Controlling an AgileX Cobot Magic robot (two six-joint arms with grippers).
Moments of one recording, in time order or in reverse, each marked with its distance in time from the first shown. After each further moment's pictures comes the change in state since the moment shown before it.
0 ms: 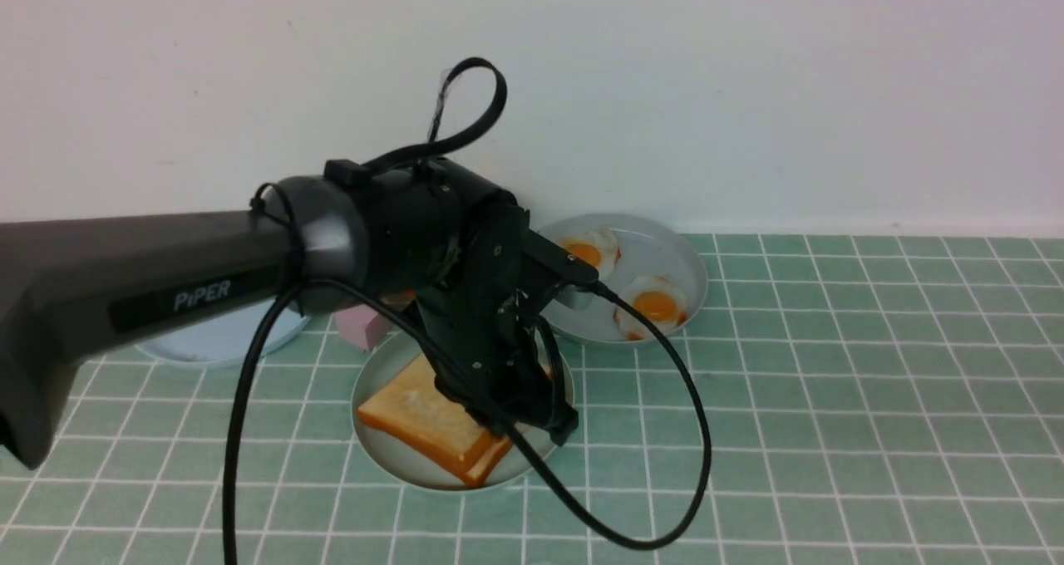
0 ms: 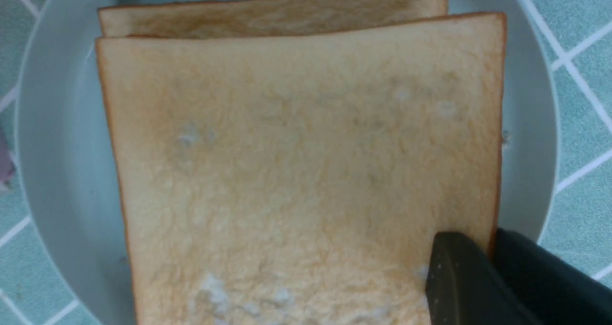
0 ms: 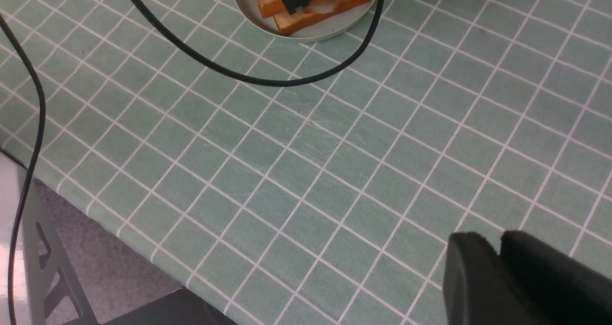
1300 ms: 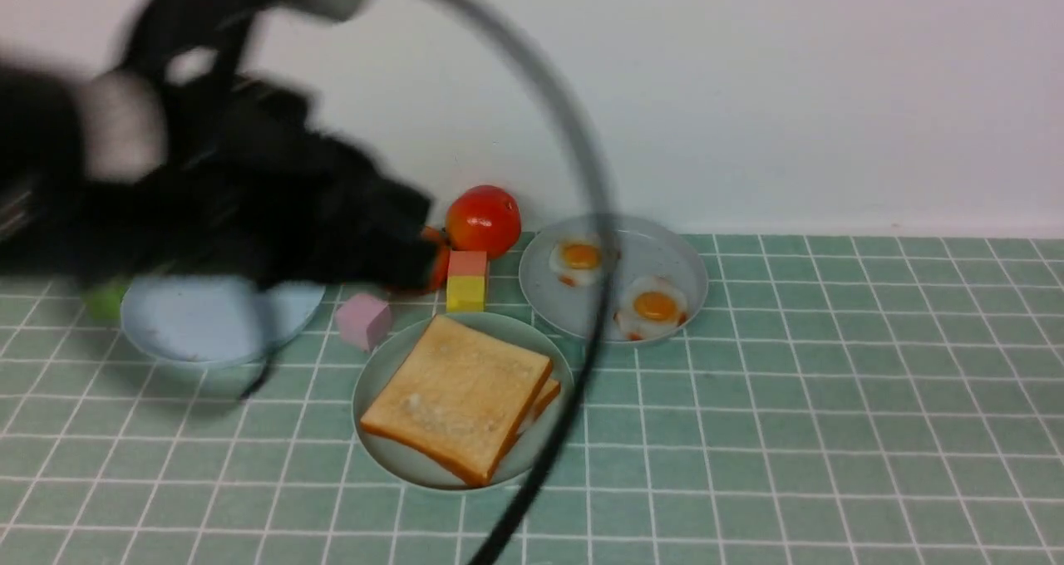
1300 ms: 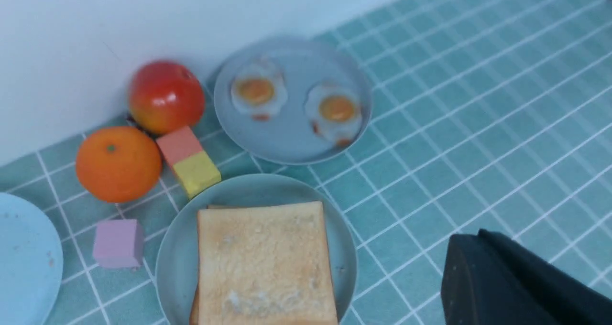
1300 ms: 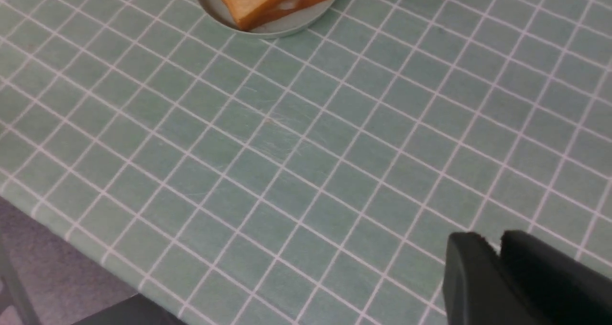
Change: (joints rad) right arm 0.000 -0.013 0.000 -0.086 0.001 0.005; left arm 0.000 -0.906 0.418 -0.106 -0.301 -0.081
